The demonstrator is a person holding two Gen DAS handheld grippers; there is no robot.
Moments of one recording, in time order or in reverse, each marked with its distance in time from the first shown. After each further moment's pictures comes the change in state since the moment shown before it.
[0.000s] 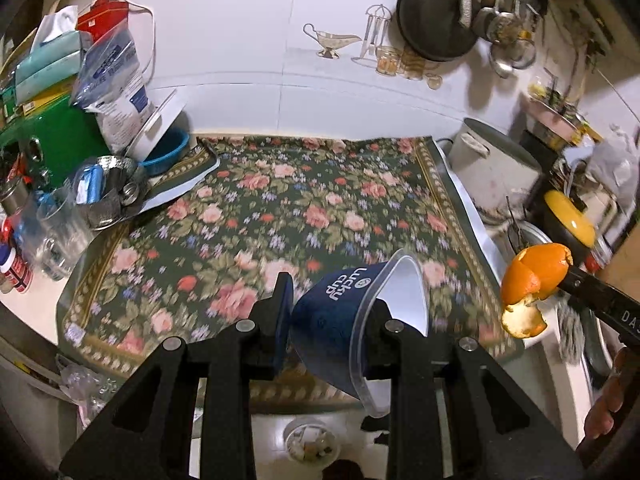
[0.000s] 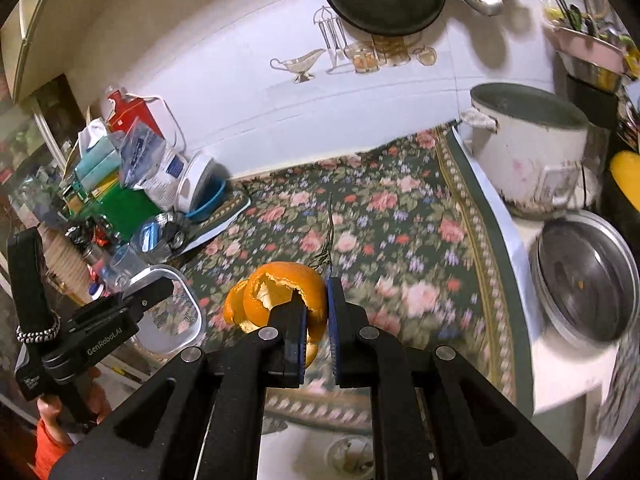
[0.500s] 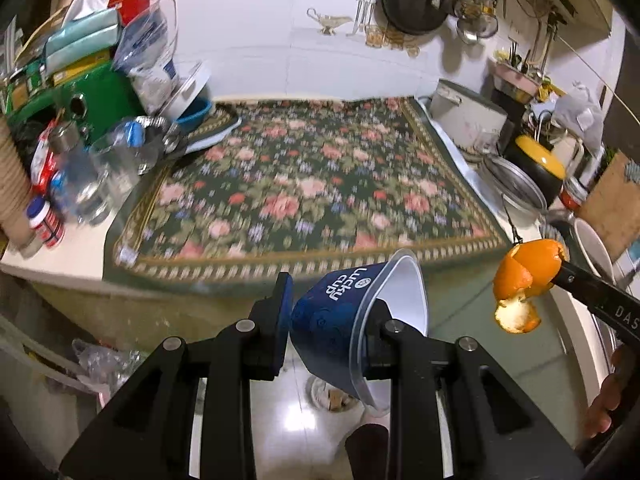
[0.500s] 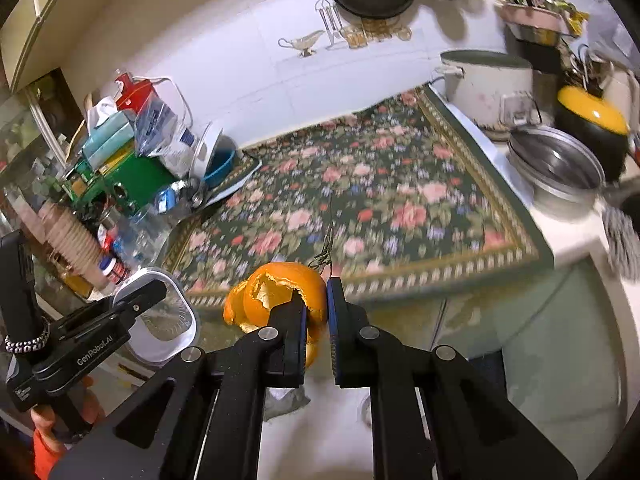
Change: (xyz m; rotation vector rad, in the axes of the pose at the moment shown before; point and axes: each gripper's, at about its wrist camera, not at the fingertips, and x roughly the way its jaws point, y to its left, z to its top) left arm -0.103 0.065 -0.110 0.066 0.076 -0.048; right arm -0.056 0.096 -0.125 0.107 0.002 -0.099
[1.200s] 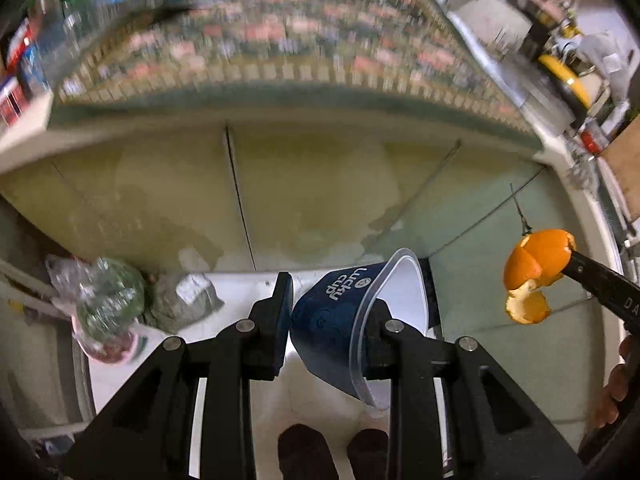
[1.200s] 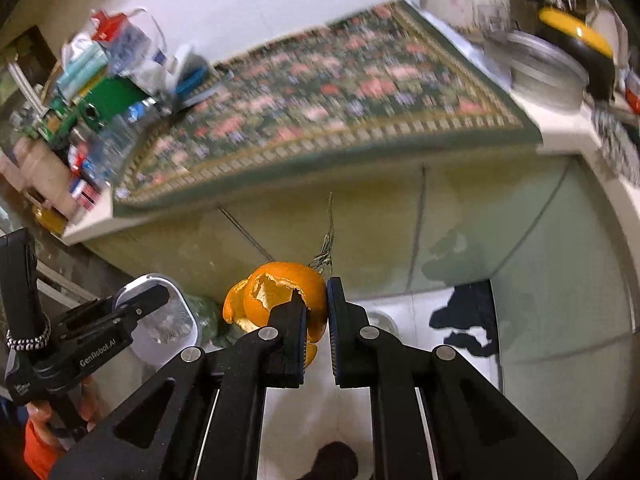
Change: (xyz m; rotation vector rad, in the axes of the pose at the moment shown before) left arm 0.115 -0.037 -0.153 -0.078 0.285 0.013; right arm 0.048 -0.071 -0.117 0.019 0.240 -0.057
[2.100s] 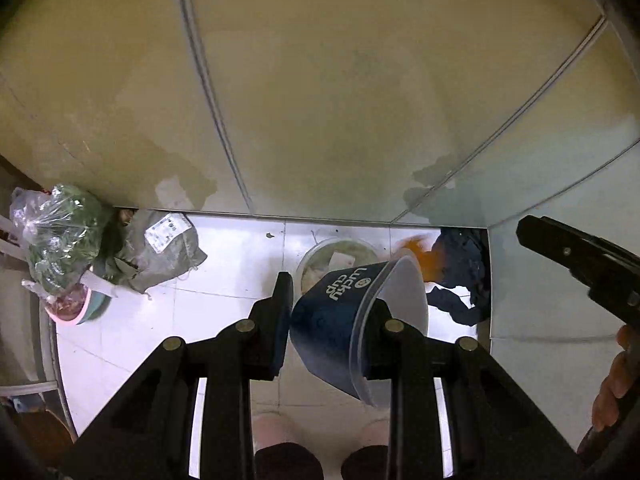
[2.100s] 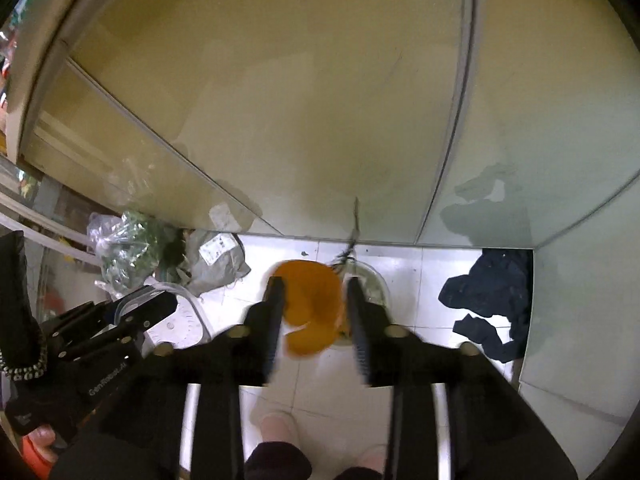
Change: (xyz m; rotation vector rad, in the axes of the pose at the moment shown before) left arm 0.247 0.010 -0.075 -0.097 0.133 0.086; right arm 0.240 -0.077 -0.055 -0.132 0.224 0.062
